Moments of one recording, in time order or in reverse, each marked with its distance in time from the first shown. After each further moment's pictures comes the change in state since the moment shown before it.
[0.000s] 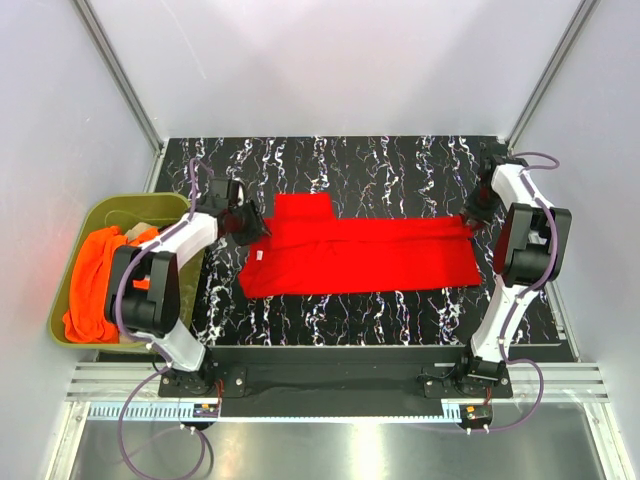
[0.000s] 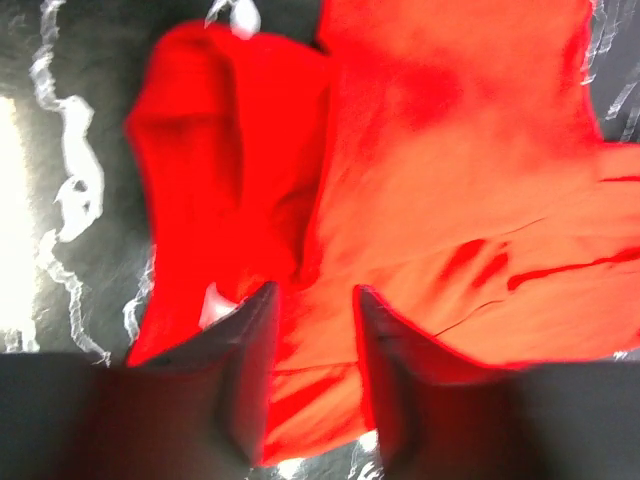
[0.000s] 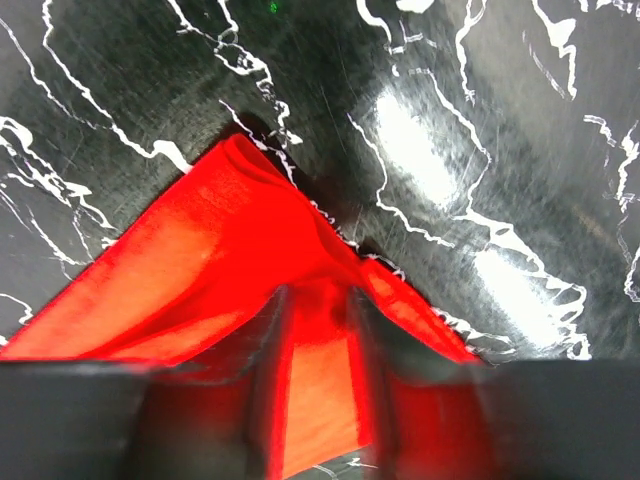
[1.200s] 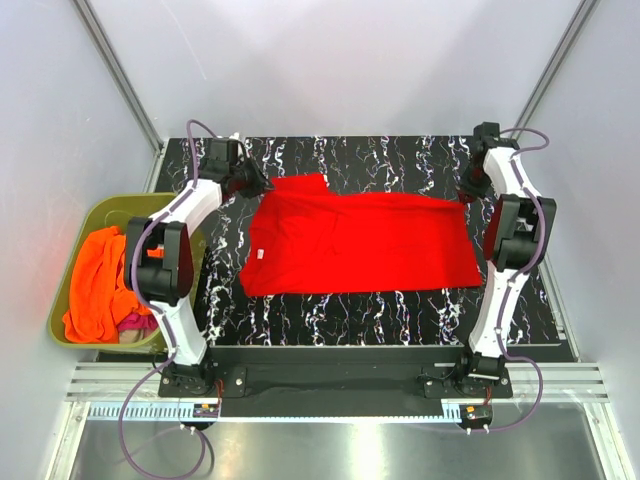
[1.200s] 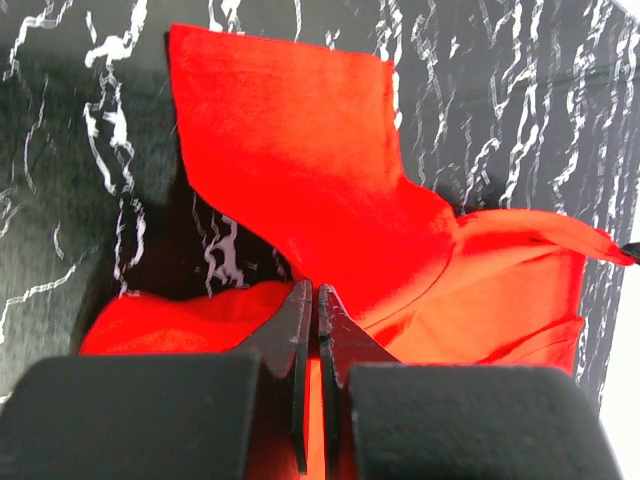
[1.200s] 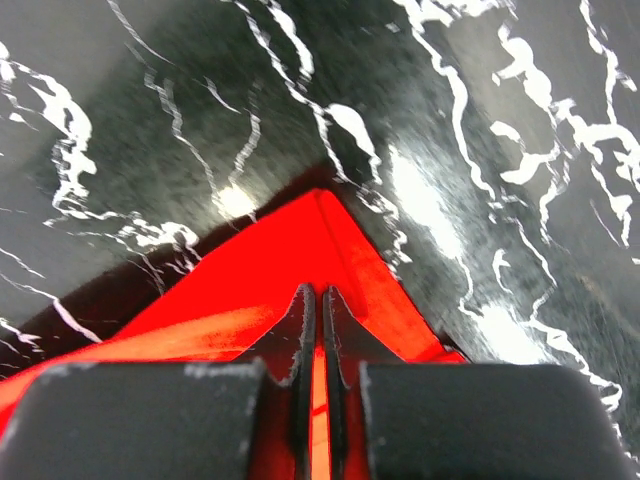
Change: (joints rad) left arm 0.037 0.238 0.386 0.099 0.072 -0.019; right arm 0.041 0.207 0.348 -0.032 0.005 -0.031
